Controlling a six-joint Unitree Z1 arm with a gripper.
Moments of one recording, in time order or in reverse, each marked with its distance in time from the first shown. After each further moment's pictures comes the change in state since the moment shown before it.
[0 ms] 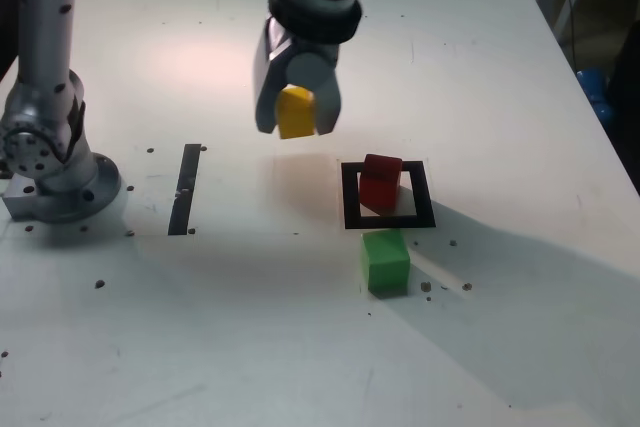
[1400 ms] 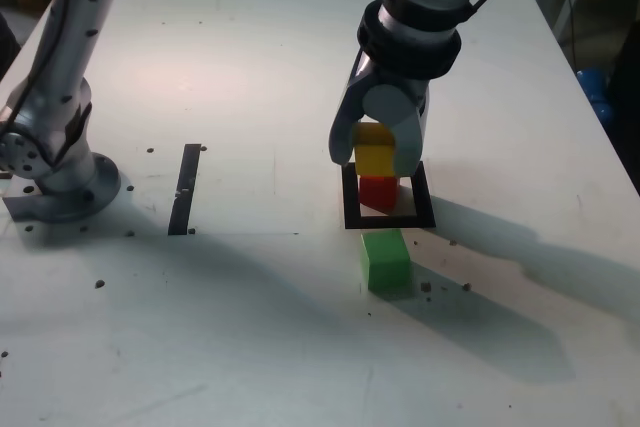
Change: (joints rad) arm -0.151 0.217 -0.330 0.117 -0.042 0.133
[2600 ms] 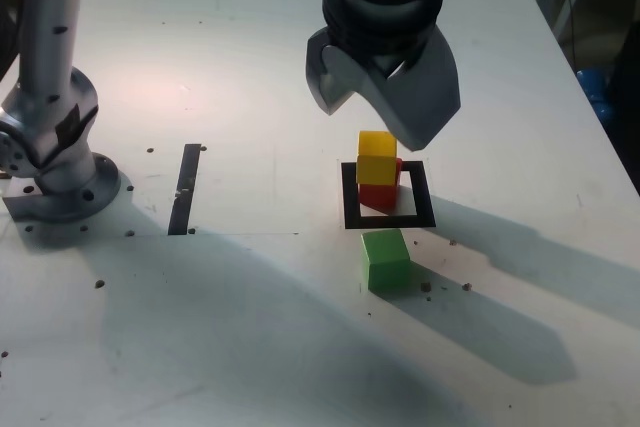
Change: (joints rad) arm -0.212 -0.141 0.003 0.055 0.285 0.266
